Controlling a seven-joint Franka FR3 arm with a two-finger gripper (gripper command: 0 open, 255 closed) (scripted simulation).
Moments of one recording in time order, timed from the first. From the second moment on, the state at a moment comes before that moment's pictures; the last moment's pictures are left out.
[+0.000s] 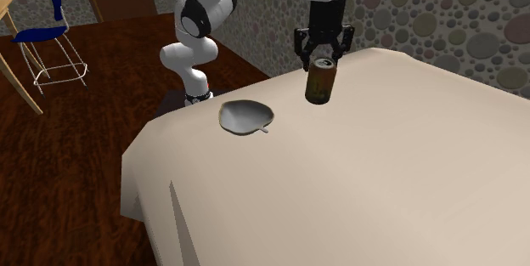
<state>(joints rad) 0.49 0.58 0.57 -0.73 -0.32 1.28 0.72</state>
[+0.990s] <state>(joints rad) 0.01 -0.02 0.51 -1.46 0.02 1.47 0.37</state>
